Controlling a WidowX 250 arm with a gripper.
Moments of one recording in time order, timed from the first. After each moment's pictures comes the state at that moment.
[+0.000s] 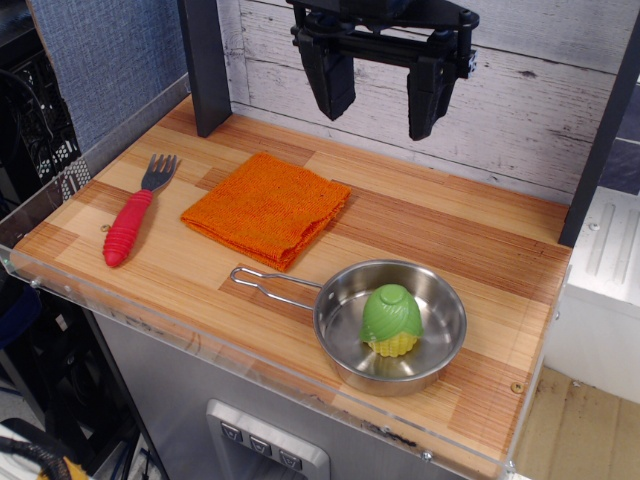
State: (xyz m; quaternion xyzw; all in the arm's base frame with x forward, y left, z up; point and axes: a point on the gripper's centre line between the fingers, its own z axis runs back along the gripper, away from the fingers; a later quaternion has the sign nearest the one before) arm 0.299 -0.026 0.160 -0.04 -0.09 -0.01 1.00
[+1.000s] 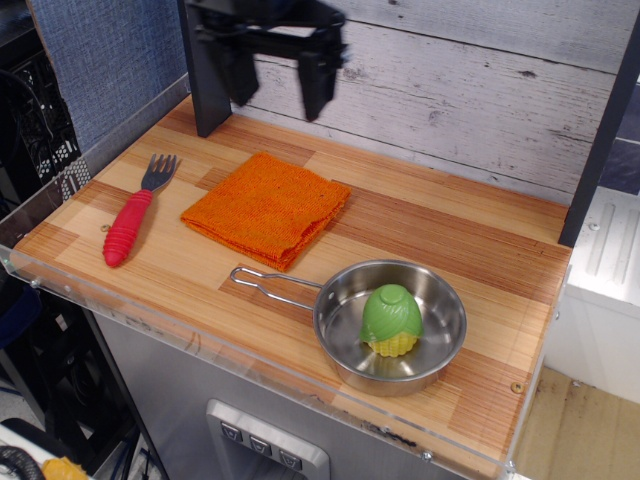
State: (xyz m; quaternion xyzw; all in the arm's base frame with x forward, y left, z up) arm 0.309 0.060 0.138 -0.01 -0.11 0.03 0.99
